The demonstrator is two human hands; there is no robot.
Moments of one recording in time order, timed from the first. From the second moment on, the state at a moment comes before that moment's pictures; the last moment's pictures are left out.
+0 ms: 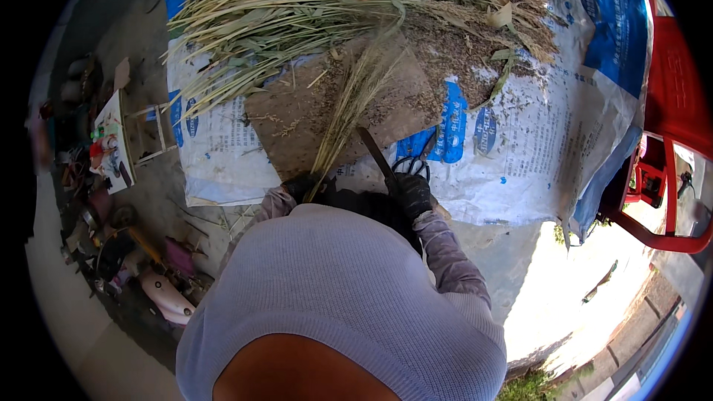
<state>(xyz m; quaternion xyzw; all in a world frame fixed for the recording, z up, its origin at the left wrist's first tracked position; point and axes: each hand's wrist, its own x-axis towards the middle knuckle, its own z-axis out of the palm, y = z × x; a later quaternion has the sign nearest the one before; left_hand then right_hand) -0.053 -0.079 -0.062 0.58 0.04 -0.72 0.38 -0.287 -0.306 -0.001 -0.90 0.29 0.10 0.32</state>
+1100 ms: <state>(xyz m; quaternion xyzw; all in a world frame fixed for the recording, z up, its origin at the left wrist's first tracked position) -0.036 -0.100 -0.055 0.71 0.11 -0.64 0.26 -0.221 -0.353 -0.026 -0.94 0.02 0.26 0.21</state>
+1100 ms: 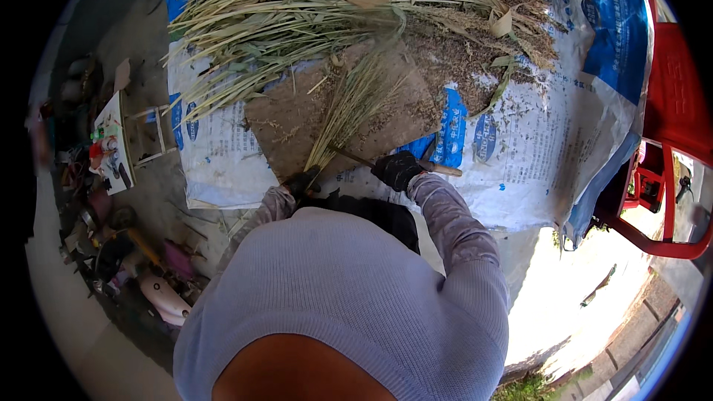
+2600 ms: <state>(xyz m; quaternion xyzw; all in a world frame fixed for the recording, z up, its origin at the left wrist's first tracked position) -0.035 -0.091 -0.031 0.89 -0.26 -0.37 -0.02 -0.207 -0.314 -0.029 -0.92 0.20 0.14 0.31</state>
